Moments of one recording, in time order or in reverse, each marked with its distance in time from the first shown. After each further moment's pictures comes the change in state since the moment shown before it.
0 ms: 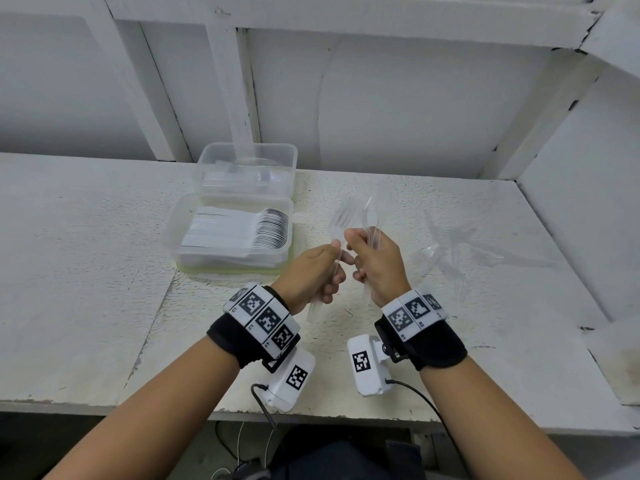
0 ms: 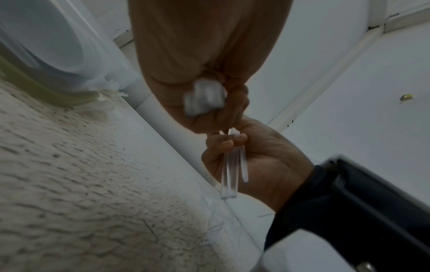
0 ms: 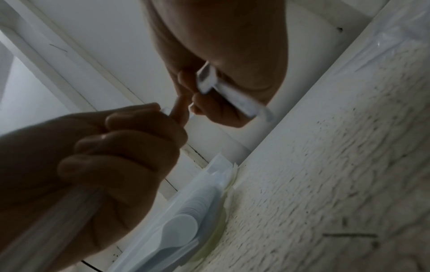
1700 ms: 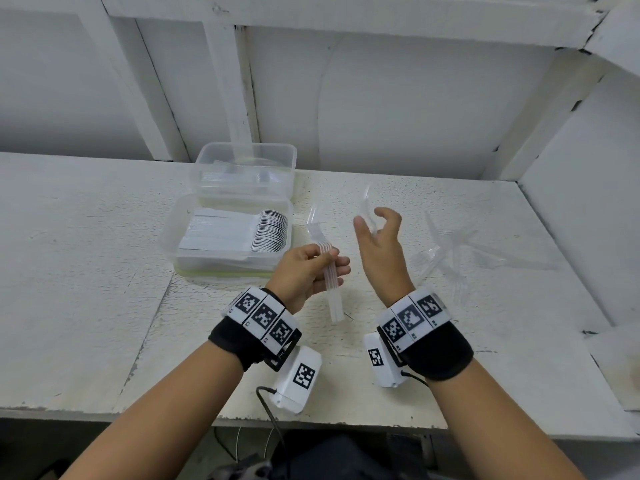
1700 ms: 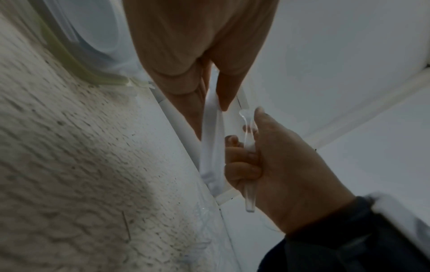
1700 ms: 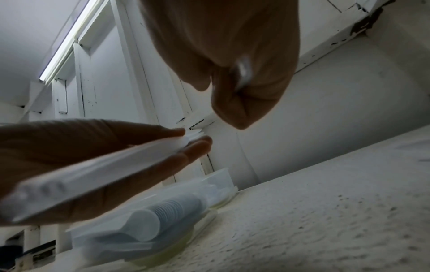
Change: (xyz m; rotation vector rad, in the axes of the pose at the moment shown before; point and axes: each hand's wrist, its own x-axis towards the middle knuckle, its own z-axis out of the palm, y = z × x) left_hand 0.013 -0.007 -0.011 -0.274 0.136 0.018; right_hand 0.004 -0.008 -0.003 -0.458 0.043 -0.292
